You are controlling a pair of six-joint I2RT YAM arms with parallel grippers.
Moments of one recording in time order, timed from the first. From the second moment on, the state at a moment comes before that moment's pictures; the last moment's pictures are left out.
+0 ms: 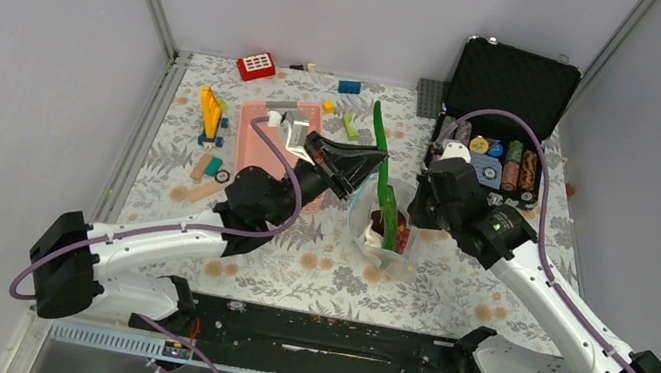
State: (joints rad) left arm -1.00 1.18 0.82 0.82 -0.12 -0.51; right arm 0.68 1.11 1.11 -0.79 0.21 0.50
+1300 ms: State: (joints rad) left arm -1.22 1.34 0.57 1.07 -0.43 -0.42; right arm 0.66 1.09 1.11 -0.78 0.16 0.55
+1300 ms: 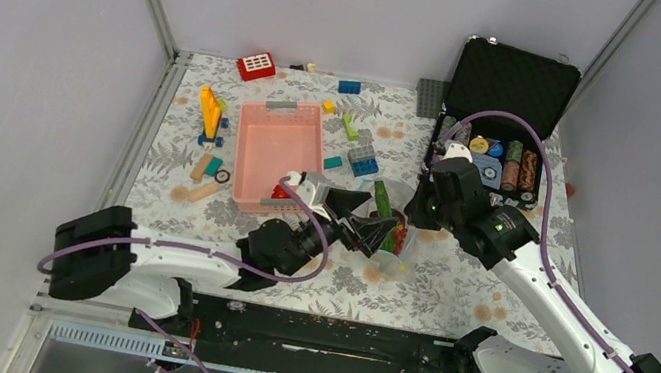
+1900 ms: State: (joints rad) left arm -0.88 1.08 1.03 -0.04 -0.43 -0.54; right arm 0.66 1.09 1.10 -0.77 0.14 0.55
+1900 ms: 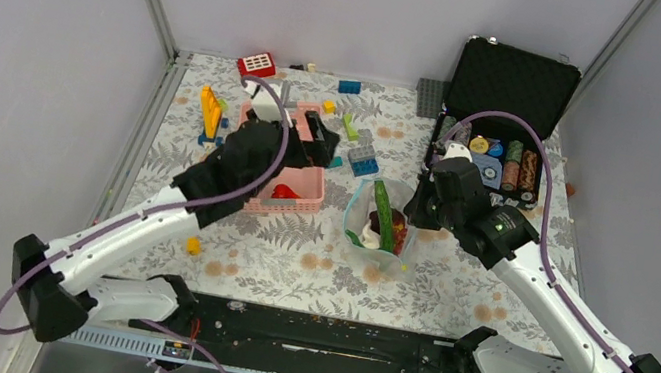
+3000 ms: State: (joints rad) left arm -0.37 1.79 1.23 -0.66 0.07 -0.40; right arm 0.65 1.07 1.08 -0.77 0.14 0.53
